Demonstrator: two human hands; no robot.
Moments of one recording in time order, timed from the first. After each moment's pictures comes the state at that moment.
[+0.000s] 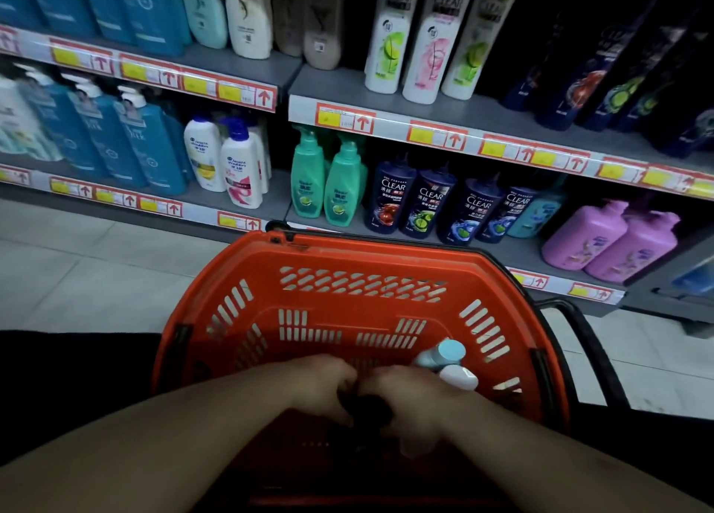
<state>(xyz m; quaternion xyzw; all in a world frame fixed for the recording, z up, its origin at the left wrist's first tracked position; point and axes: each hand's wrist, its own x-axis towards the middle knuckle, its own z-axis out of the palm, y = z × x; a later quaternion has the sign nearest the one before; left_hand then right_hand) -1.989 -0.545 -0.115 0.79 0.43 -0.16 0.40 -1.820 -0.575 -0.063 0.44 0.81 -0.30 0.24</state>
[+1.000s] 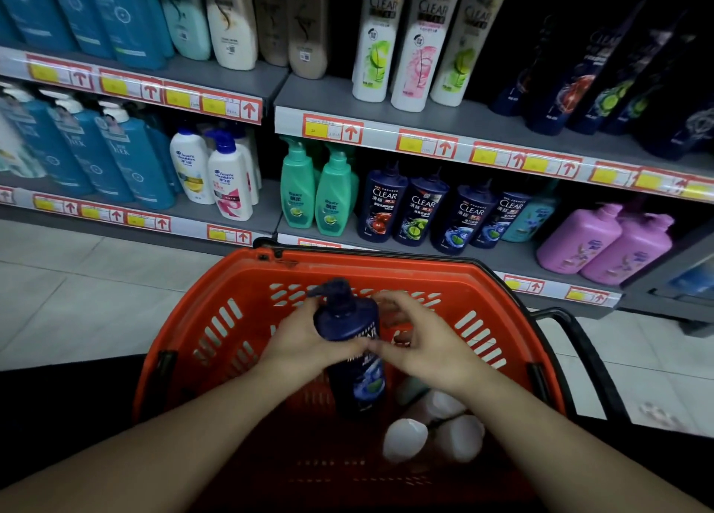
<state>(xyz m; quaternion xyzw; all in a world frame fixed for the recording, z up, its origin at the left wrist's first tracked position) -1.992 -0.519 -0.102 0.56 0.56 0.33 0.51 -1.795 -0.533 -0.060 0.56 0.68 -0.42 -0.24</state>
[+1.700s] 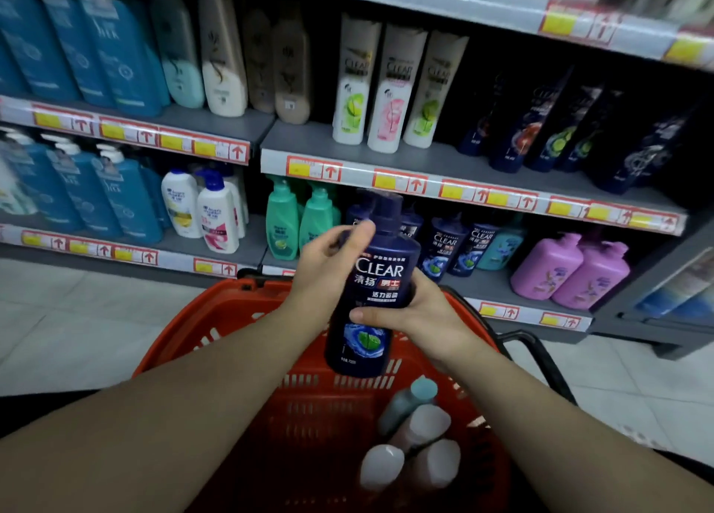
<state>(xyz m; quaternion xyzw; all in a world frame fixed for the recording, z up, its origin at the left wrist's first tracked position) -1.934 -0.484 0.027 0.46 0.43 0.55 0.54 -1.793 -0.516 0.007 0.51 0.53 -0.52 -0.43</state>
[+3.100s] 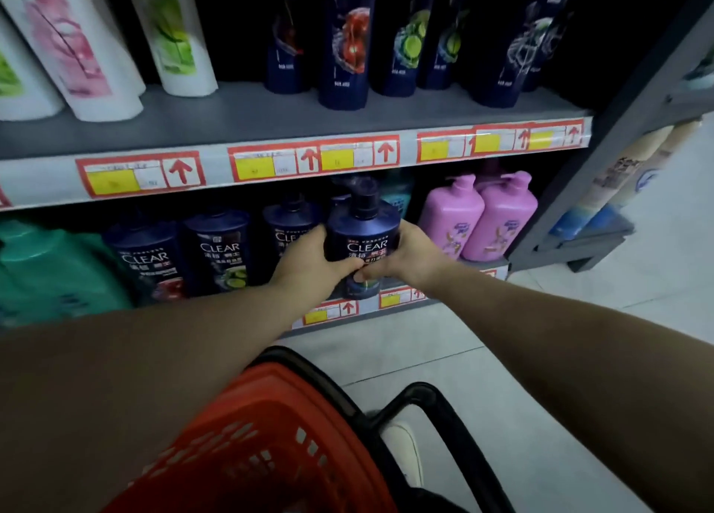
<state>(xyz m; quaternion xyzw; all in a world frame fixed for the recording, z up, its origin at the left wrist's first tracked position) -1.667 -0.296 -0.096 0.72 0.48 0.24 0.43 -1.497 -0.333 -0.100 0.65 0.48 -0.43 -0.41</state>
